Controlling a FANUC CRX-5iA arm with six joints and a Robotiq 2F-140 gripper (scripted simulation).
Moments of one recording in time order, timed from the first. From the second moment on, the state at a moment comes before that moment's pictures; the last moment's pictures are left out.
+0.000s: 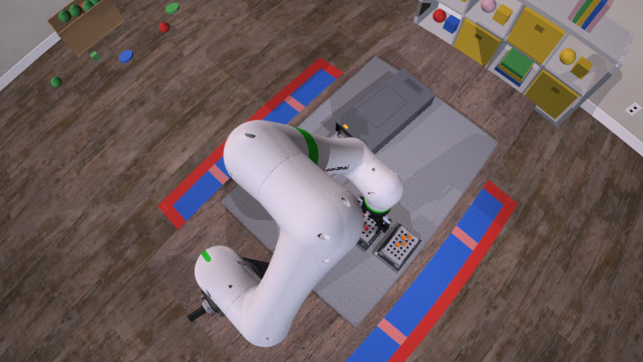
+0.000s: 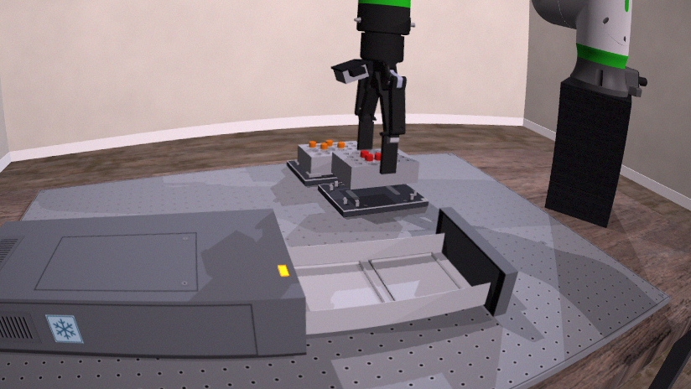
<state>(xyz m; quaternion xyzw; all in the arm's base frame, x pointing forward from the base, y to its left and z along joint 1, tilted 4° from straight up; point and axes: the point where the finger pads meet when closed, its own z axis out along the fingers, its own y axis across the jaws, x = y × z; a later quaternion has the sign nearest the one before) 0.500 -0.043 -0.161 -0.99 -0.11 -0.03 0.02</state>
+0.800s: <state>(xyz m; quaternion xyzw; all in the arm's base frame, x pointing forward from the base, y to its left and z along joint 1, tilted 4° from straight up) 0.500 -0.043 -0.164 -0.99 -0.11 -0.03 0.02</state>
